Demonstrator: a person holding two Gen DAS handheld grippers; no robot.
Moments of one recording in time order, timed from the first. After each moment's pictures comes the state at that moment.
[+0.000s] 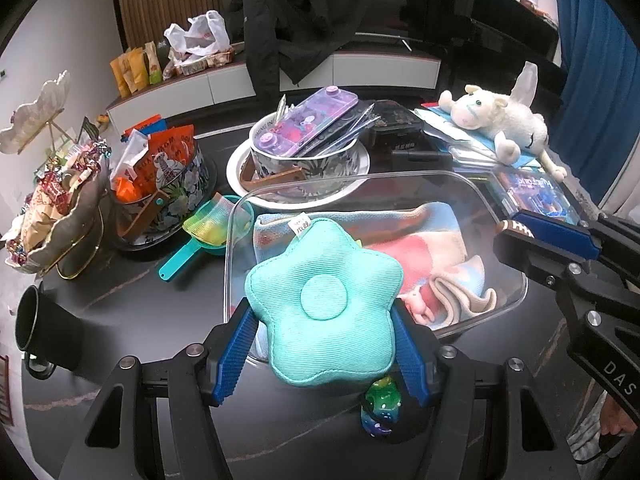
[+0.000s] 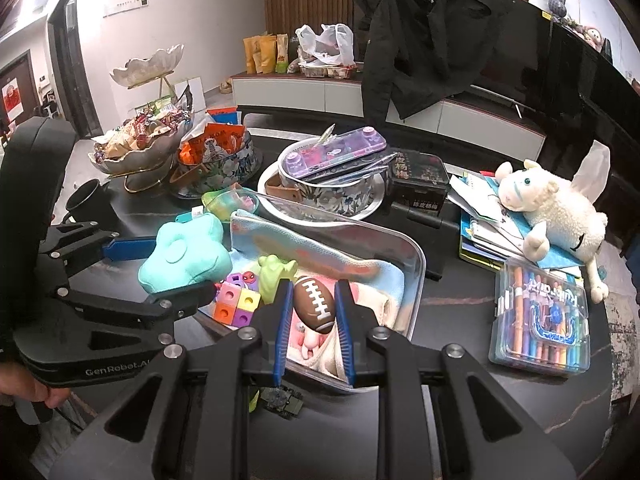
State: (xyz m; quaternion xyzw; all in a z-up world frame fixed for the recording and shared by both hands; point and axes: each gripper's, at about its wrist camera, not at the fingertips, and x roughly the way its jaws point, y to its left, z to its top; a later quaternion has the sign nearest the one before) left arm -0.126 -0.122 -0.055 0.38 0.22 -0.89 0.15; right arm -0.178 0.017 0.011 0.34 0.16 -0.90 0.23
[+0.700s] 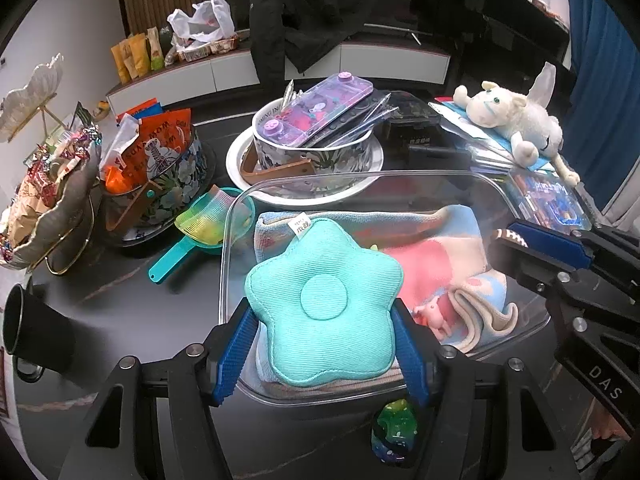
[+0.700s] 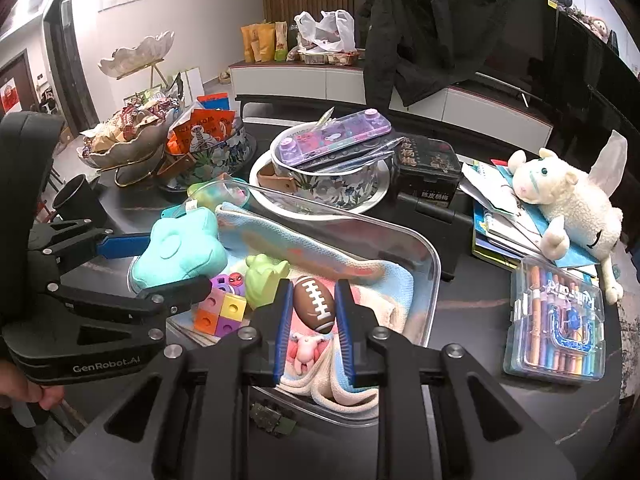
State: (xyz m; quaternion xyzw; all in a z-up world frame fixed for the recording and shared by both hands) left arm -0.146 -0.138 -0.073 0.39 0.24 -0.88 0.15; right arm -0.209 0.010 -0.013 0.36 0.16 -0.89 0.24
